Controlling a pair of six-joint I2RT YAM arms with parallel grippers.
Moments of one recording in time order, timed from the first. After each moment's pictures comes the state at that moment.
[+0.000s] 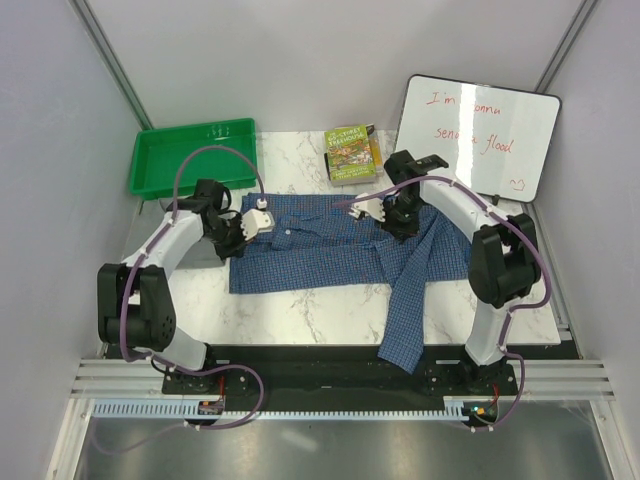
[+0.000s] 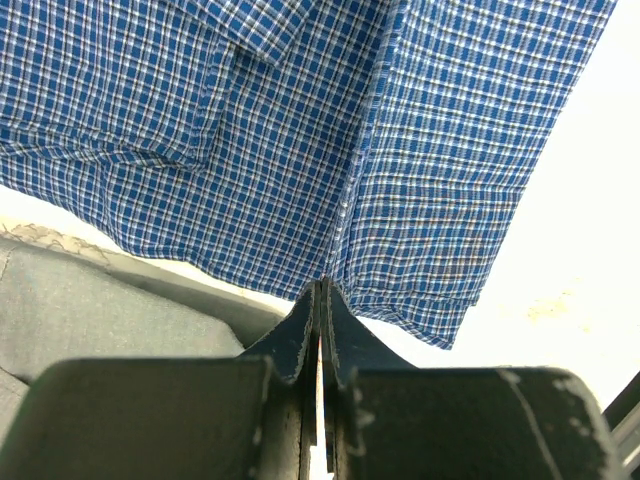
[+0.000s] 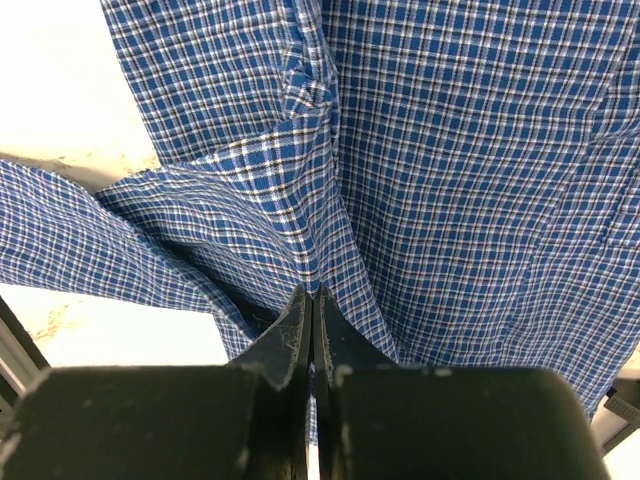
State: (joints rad) left arm -0.09 1.52 1.06 -0.82 0.40 1.08; right arm 0.38 1.89 1.58 -1.16 -0.25 -1.08
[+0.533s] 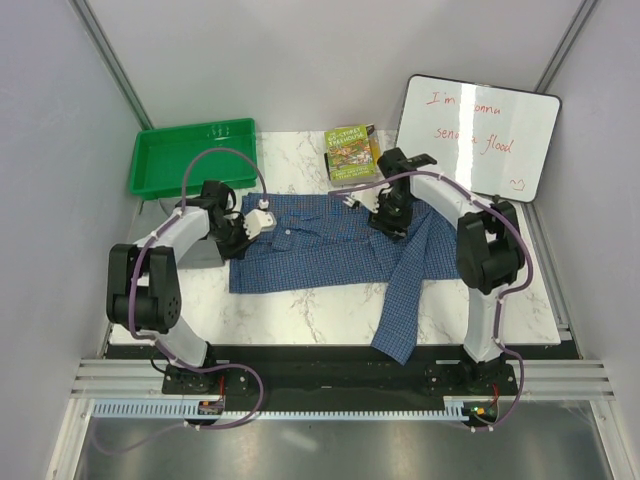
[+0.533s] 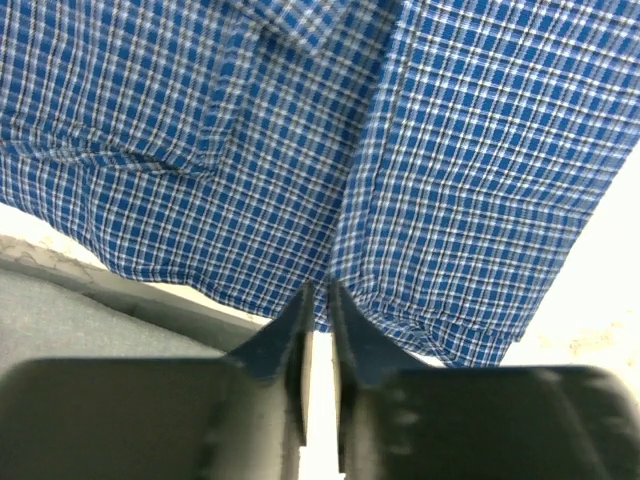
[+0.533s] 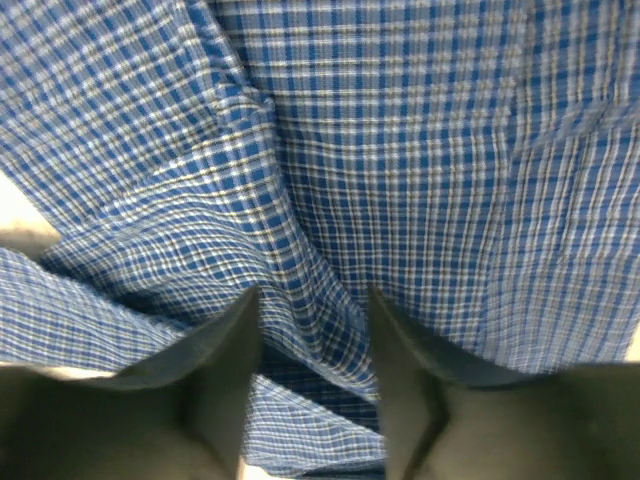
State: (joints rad) left arm -0.08 1.64 1.06 -0.74 0.36 1.05; right arm 0.37 2.02 1.65 -1.06 -0.19 -0.93
